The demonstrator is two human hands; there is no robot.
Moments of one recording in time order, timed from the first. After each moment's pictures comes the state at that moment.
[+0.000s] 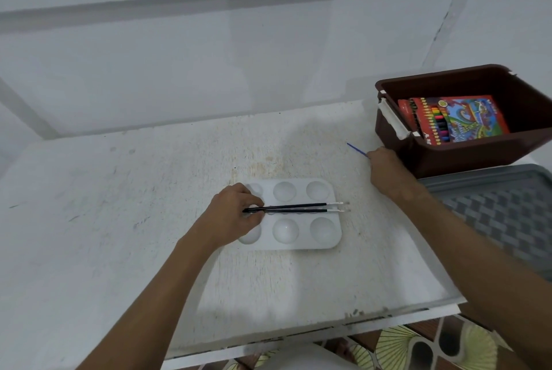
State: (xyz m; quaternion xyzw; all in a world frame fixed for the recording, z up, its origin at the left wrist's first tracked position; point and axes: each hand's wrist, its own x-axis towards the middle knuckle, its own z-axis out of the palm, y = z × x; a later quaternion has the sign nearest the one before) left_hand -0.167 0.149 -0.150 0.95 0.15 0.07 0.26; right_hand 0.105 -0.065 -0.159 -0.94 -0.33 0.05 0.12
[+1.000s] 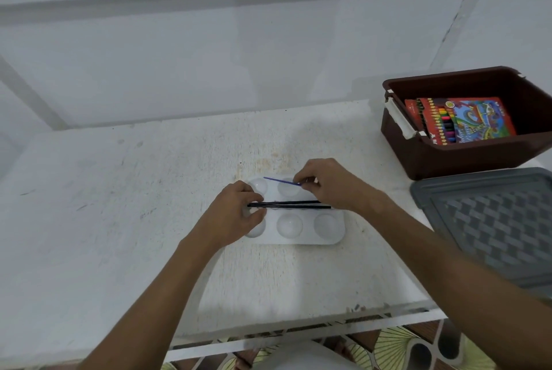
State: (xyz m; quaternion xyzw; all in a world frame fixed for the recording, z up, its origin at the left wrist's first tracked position) left_hand -0.180 0.146 -0.157 0.95 0.16 0.11 0.25; right_hand 0.002 -0.008 -0.116 -0.80 -0.54 0.14 0.21
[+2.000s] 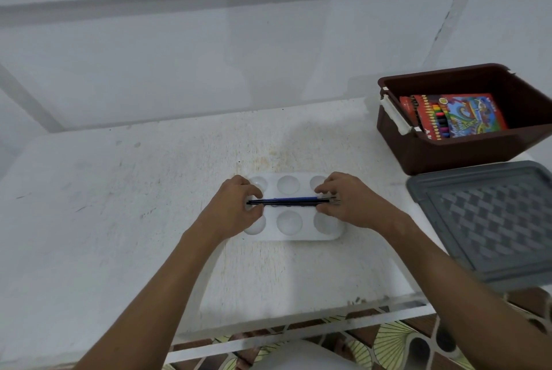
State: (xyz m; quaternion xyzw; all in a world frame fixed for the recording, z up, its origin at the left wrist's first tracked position) left_hand -0.172 0.151 -0.155 0.95 0.19 0.07 0.25; right_hand -0.008 -0.053 -0.130 -0.85 -0.45 0.16 0.20
